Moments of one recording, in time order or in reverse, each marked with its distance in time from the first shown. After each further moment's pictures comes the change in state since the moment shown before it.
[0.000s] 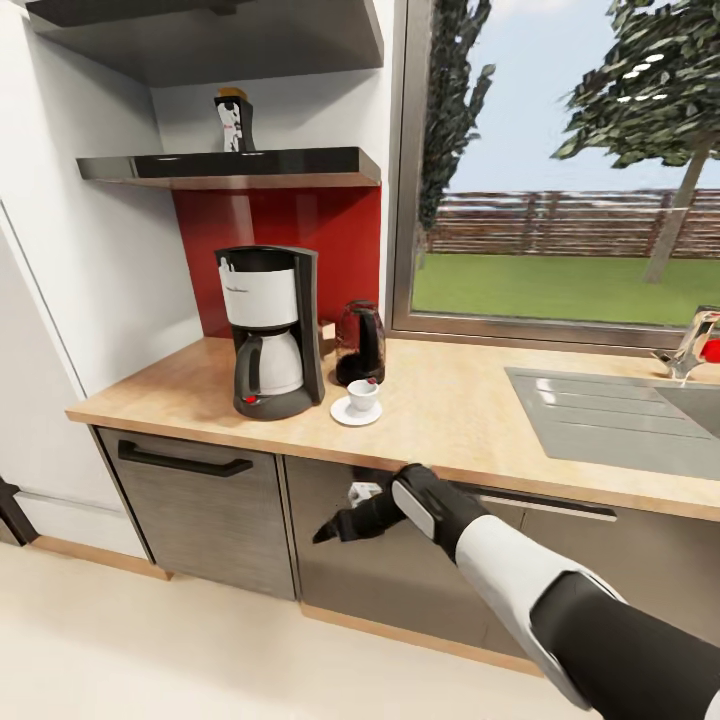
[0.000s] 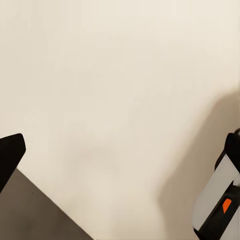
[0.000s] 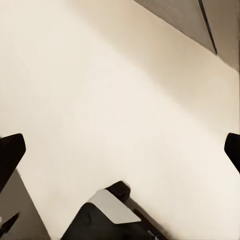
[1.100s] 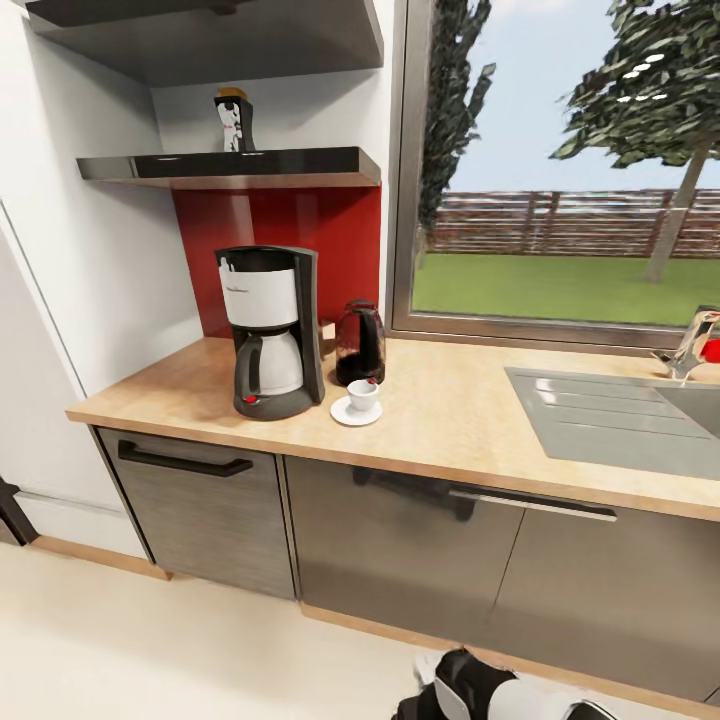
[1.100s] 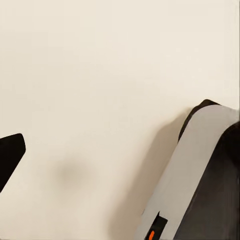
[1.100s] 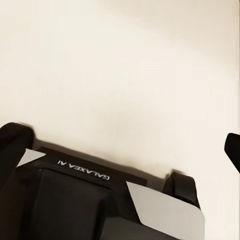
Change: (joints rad) left arm 0.000 -0.079 -0.002 -0.143 -0.003 -0.008 0.000; right arm 0.354 -0.001 0.006 0.405 0.088 -0.433 -0.308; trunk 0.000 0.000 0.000
